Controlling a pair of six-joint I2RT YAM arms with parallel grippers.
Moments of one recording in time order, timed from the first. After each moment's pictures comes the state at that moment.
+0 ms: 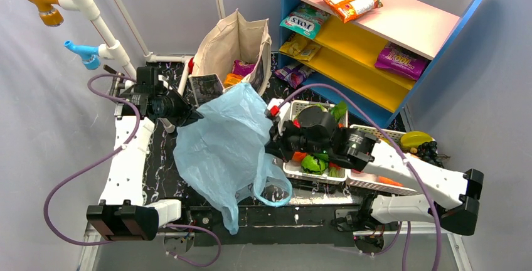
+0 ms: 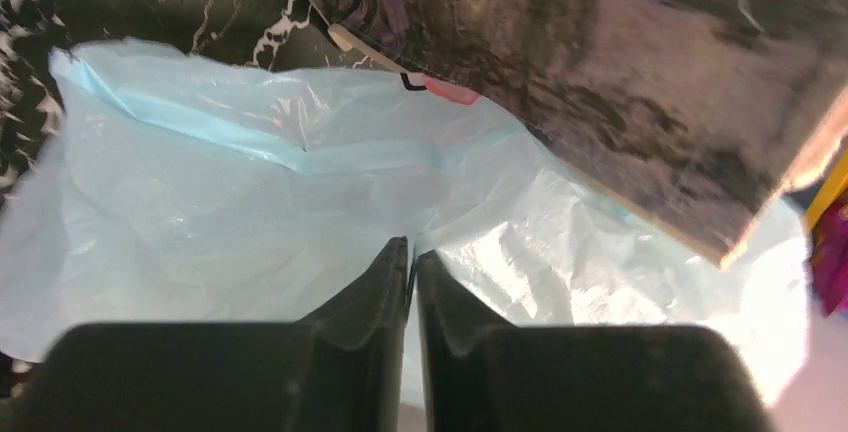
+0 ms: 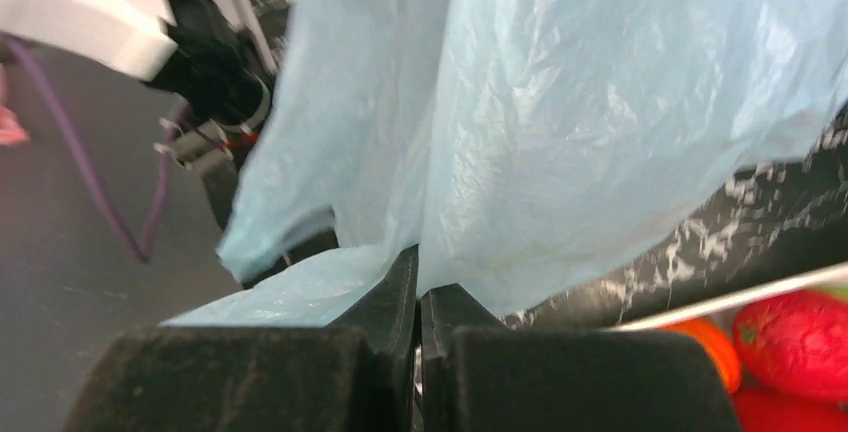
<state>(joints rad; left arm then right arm) -0.01 1.20 1.33 -1.15 0.33 -0.82 1.13 1.13 1.08 -0.42 -0.13 0.17</state>
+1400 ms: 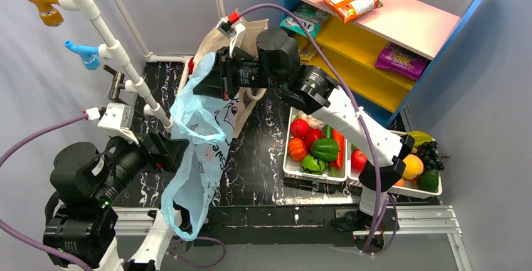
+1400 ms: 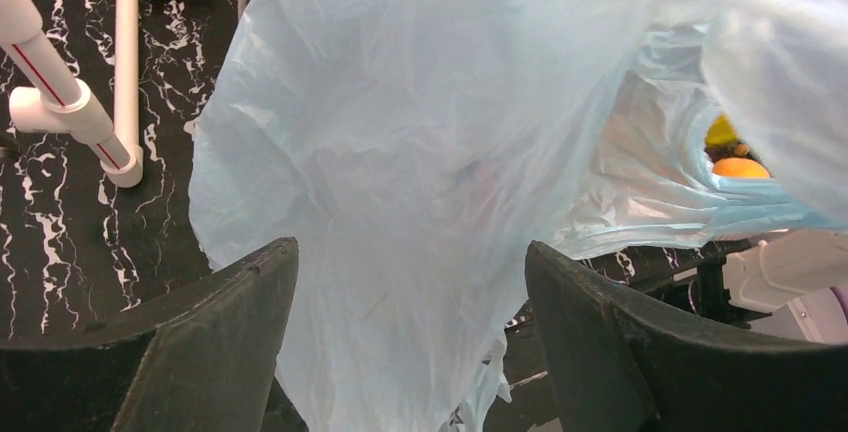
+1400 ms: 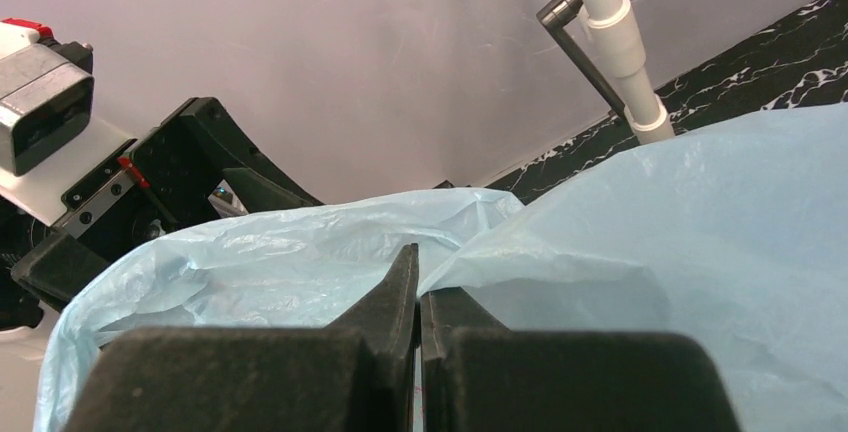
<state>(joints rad) -0.02 0.68 1.73 -1.36 0.36 -0.20 1.08 1.80 2.27 -0.53 -0.38 0.54</state>
